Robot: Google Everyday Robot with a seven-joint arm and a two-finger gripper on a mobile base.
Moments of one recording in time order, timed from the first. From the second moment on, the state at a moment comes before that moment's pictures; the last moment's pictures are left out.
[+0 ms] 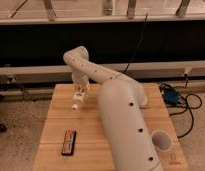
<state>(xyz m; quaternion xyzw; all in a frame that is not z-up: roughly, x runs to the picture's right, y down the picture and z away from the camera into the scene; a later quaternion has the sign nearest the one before) -0.122 -0.006 0.902 -0.27 -0.22 -0.59 0.73</state>
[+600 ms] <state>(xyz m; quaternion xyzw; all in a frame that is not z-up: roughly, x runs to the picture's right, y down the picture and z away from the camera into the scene) -0.098 -0.017 0.886 -0.27 -0.22 -0.59 0.73</state>
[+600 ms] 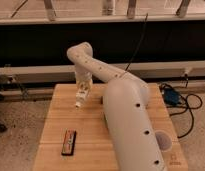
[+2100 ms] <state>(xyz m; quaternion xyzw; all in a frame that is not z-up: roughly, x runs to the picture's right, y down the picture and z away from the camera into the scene) -0.004 0.004 0.838 -0.28 -0.24 -0.54 0.76</state>
